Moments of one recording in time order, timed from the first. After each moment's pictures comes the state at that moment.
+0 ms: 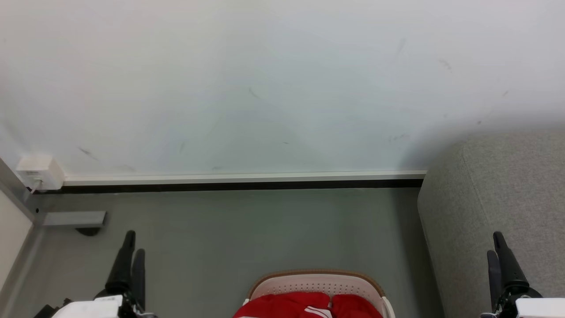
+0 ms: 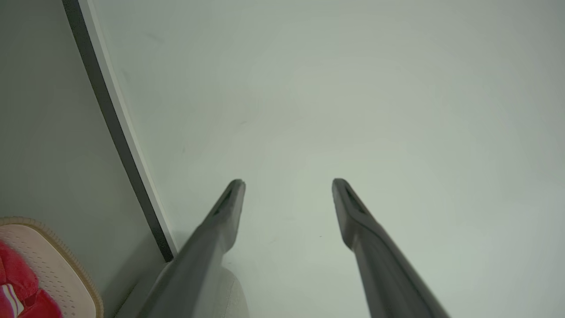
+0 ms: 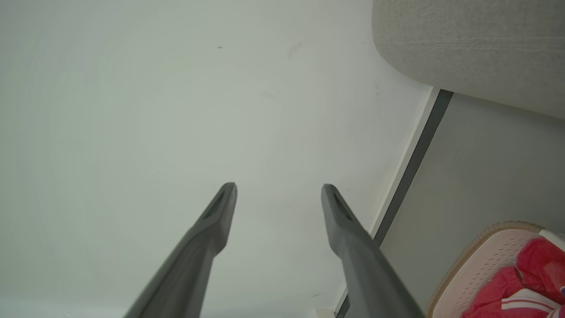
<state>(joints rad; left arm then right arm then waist) -0.07 0.04 0.10 0.19 -1.57 -0.08 0.04 -0.08 -0.22 0.20 0.21 1.80 0.13 -0.15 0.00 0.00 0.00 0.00</state>
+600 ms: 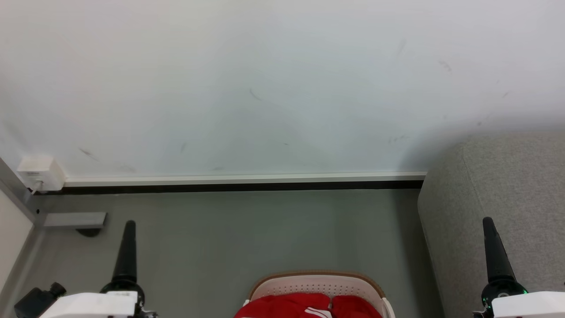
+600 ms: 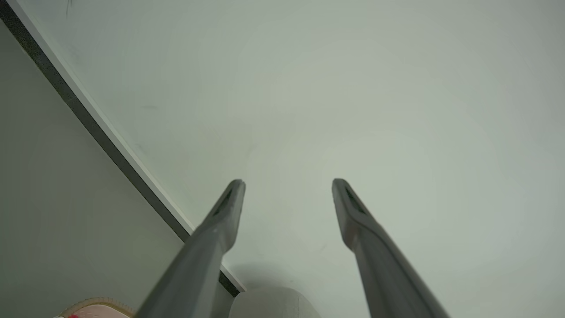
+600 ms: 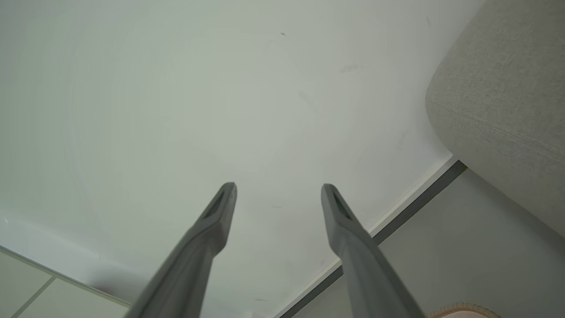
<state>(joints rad) -0.07 0.04 0.10 0.13 -1.19 -0.09 -0.03 -0.08 -0.19 0.17 0.15 1.35 0.13 -0.18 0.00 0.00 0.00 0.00</state>
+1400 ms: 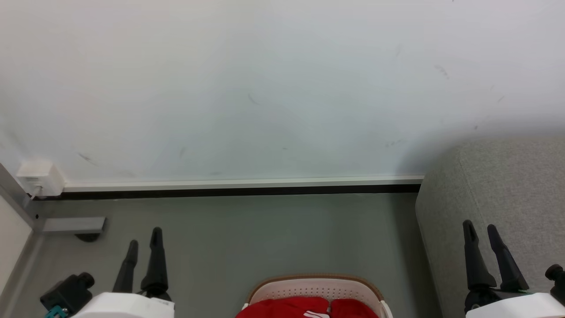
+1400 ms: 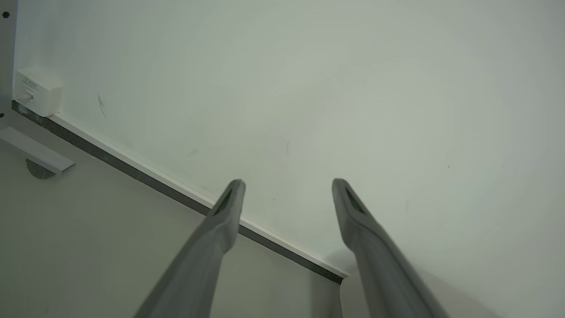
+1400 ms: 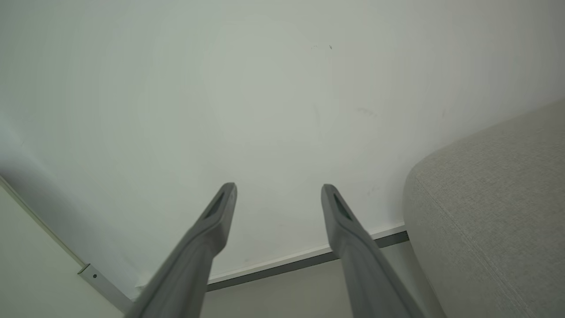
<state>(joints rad) -0.05 0.04 0.03 0.12 -0.67 -0.02 -0.11 -0.08 -0.17 0.15 0.17 0.79 0.13 -0.21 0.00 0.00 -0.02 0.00</state>
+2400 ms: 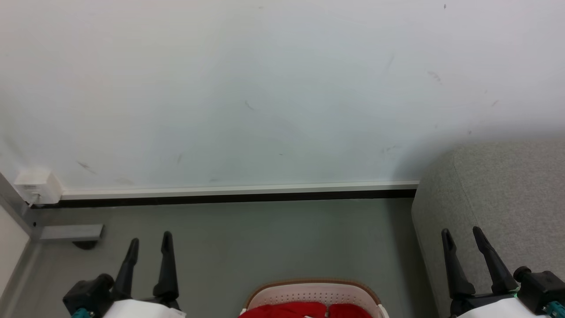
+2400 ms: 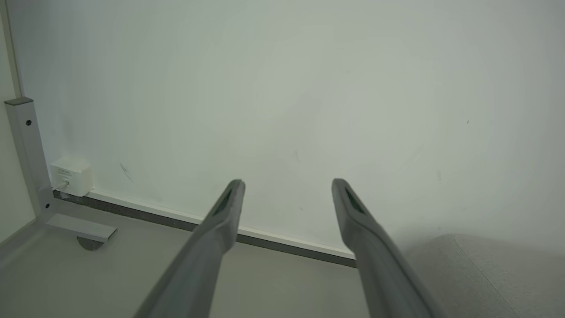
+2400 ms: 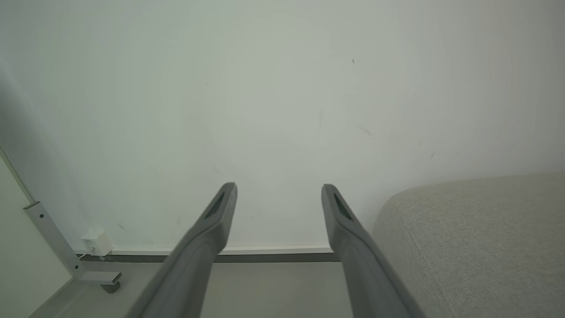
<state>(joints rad) -0.03 0.05 -0.01 0.12 -0.35 0.00 -0.19 -0.09 -0.13 0.14 0.23 0.43 0.13 -0.23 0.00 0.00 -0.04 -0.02</state>
